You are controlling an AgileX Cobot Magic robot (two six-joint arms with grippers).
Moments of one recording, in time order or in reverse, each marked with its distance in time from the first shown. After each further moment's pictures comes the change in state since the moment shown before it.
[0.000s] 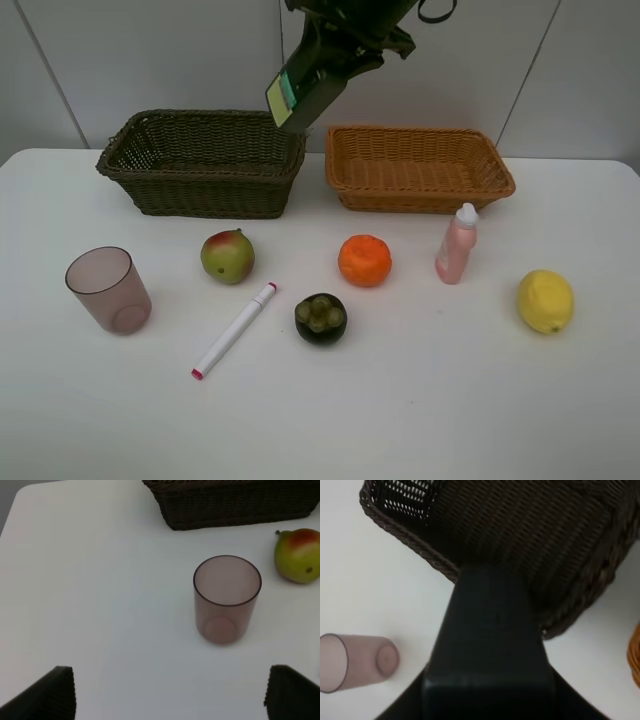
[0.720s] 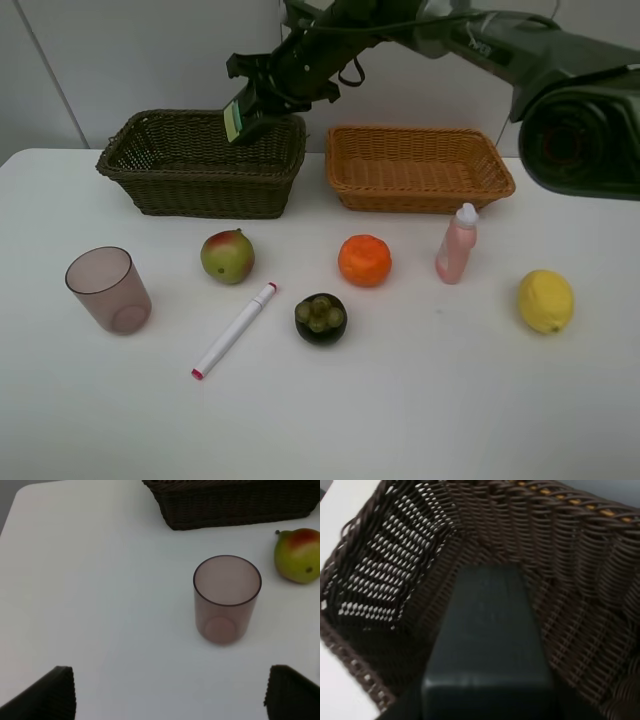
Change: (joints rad) left arm 0.000 0.000 0.000 0.000 0.000 0.000; right arm 0.053 0.357 -0.265 0.022 -0.291 -0.001
